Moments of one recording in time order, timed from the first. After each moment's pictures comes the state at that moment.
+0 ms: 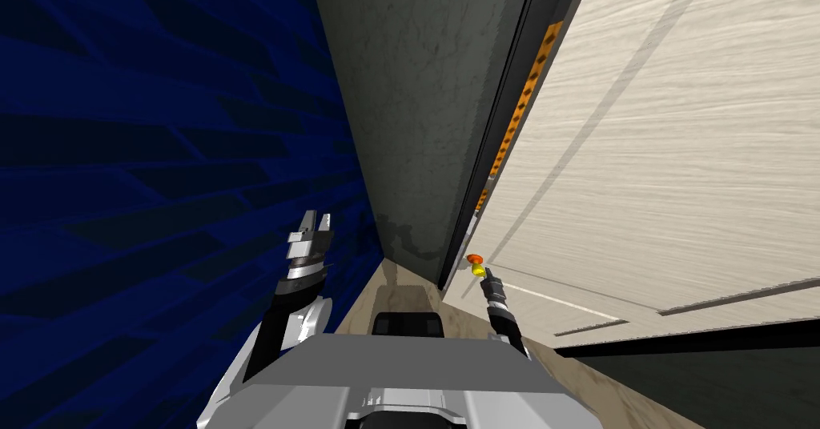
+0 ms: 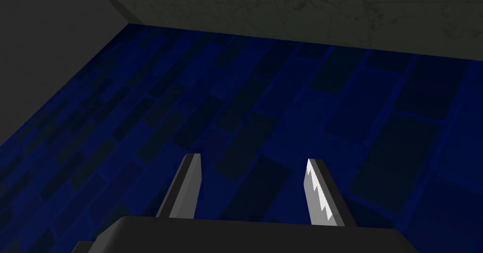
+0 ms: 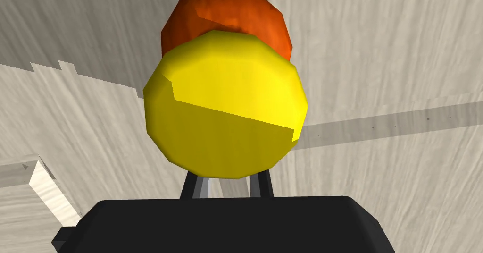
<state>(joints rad) 0.15 -0.21 -0.21 -0.84 -0.13 -0.87 -0.25</state>
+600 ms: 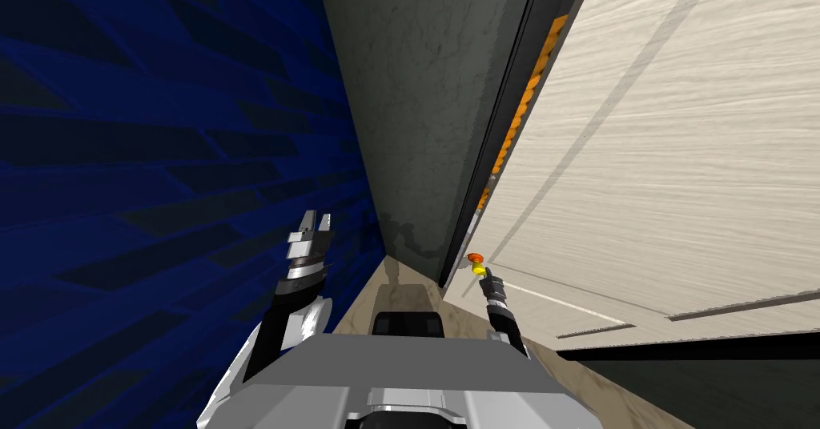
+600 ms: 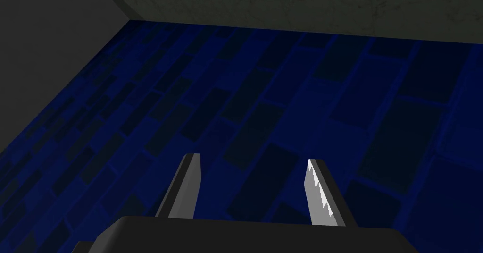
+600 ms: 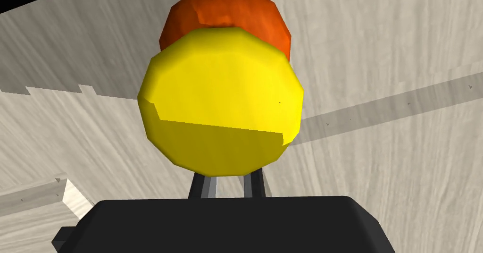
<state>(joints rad) 0.14 -0.23 -0.17 -0.83 -0.21 -0.86 -0.36</state>
